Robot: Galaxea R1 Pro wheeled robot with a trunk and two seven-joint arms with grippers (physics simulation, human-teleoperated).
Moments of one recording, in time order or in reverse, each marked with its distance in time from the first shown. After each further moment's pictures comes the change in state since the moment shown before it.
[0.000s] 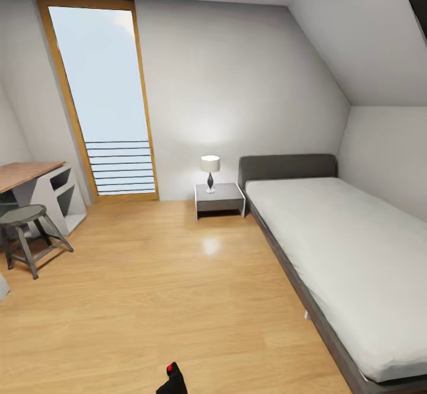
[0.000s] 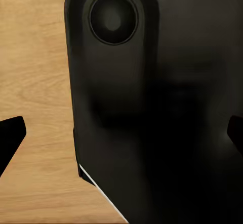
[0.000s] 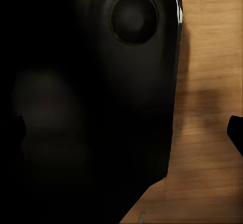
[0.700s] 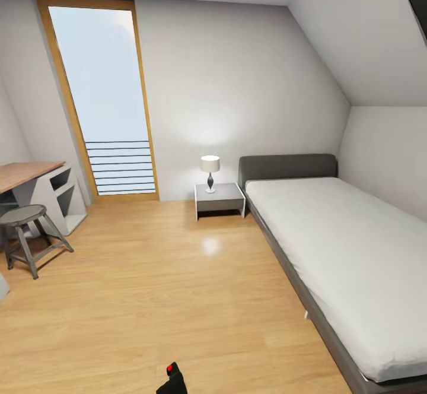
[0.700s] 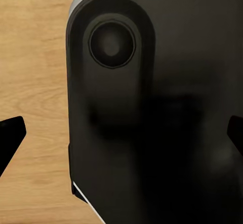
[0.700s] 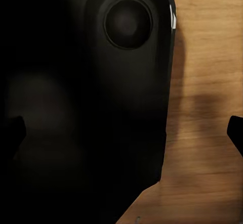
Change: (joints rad) left arm 0.002 -0.003 0.012 -0.018 0.028 -0.043 -0.001; right arm 0.009 -0.006 0.009 -0.010 0.010 -0.018 -0.001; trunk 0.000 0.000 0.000
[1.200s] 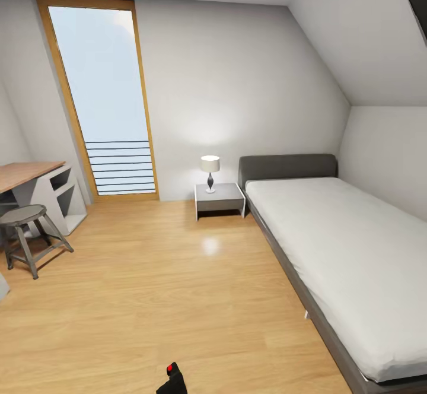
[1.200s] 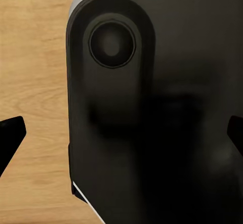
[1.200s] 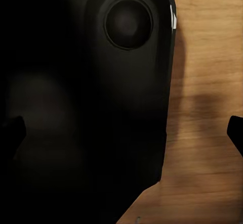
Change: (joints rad) left arm 0.000 0.000 0.000 0.000 0.001 -0.001 0.000; right arm 0.000 0.000 0.000 0.000 0.000 0.000 0.000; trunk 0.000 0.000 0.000
